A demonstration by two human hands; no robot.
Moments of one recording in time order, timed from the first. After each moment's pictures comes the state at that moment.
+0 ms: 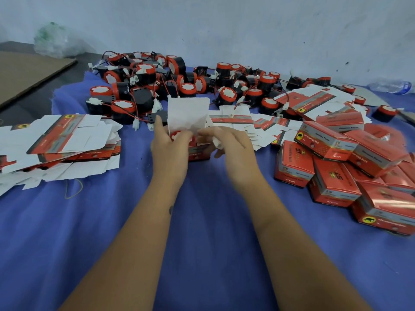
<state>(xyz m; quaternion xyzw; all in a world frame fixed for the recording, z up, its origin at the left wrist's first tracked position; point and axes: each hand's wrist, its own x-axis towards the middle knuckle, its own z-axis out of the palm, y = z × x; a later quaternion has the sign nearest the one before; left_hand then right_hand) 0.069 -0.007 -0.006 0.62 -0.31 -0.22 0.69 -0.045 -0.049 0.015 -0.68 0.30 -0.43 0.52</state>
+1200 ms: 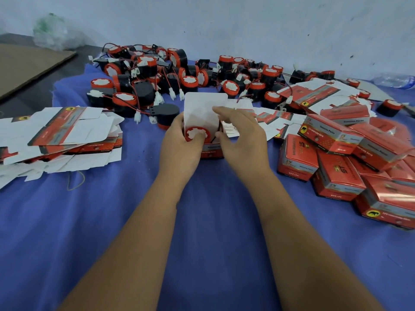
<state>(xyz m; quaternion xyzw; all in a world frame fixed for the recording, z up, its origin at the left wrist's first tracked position) 0.064 -0.008 -0.012 0.65 -0.40 -0.18 0.63 -0.053 -0.063 0.005 -0.82 0.30 -0.46 0.17</state>
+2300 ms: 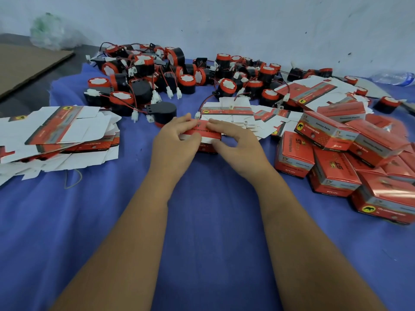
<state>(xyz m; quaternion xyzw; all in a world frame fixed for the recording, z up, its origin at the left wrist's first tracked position) 0.072 0.000 -0.010 0.69 -0.46 -0.13 0.54 -0.065 -0.076 -0.008 -0.79 0.31 -0.35 0.39</state>
